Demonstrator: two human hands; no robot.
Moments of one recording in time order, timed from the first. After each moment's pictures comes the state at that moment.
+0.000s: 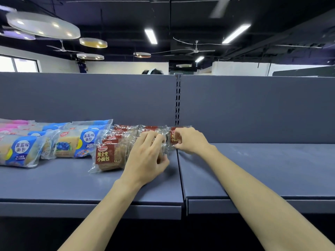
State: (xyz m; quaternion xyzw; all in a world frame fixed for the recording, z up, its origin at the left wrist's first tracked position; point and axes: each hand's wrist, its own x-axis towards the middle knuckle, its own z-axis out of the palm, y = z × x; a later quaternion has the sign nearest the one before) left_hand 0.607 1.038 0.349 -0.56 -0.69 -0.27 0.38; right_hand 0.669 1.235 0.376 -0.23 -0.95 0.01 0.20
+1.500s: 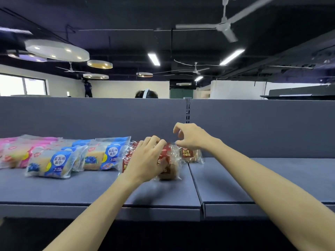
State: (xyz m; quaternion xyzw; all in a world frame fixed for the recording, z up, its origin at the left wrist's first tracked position) left_hand 0.575 0.992 0.391 -0.57 -0.71 -0.20 0.37; right_hand 0.693 1.152 0.468 -0.16 -0.96 0.03 0.22
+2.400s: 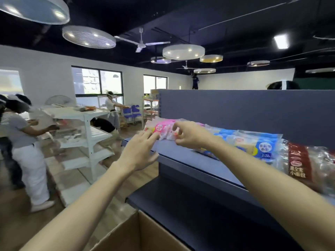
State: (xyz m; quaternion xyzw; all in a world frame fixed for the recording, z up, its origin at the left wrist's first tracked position) left_hand 0.438 0.557 0.391 -0.30 -0.88 -0.03 0.37; right_hand 0.446 0.771 0.451 0.16 -0.97 0.09 0.18
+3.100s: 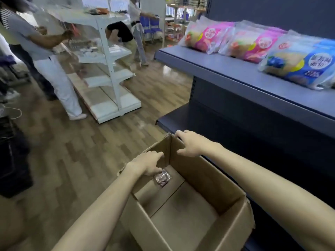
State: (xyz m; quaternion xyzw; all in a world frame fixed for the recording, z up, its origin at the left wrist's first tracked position) left_hand 0.430 0.436 0.098 -0.18 -0.96 -0.08 -0.18; right_hand 0.413 0.637 0.178 0.19 -0.97 0.09 -0.13
